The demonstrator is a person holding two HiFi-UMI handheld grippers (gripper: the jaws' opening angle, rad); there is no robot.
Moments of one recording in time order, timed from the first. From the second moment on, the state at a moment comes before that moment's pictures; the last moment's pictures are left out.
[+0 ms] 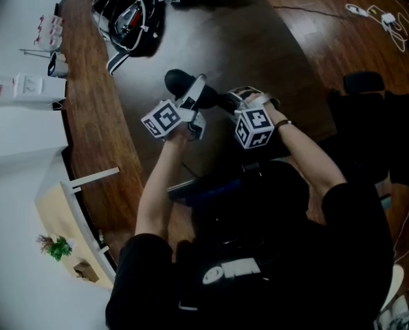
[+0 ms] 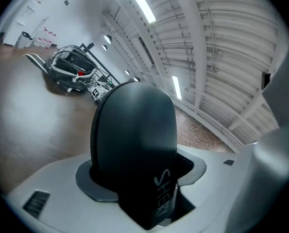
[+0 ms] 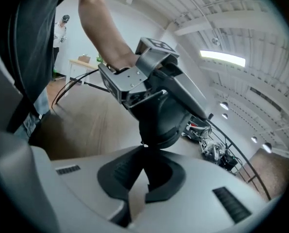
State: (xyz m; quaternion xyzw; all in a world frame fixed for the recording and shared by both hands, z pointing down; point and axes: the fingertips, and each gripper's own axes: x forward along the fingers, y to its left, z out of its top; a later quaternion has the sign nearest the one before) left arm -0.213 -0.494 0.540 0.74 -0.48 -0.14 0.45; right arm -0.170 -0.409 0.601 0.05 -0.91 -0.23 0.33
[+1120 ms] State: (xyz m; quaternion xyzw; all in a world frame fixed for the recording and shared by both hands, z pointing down) left arm -0.249 -0.523 0.535 0.65 -0.55 -0.23 0.47; right arm -0.186 -0.438 0.535 0.15 -0.92 -0.28 0.23
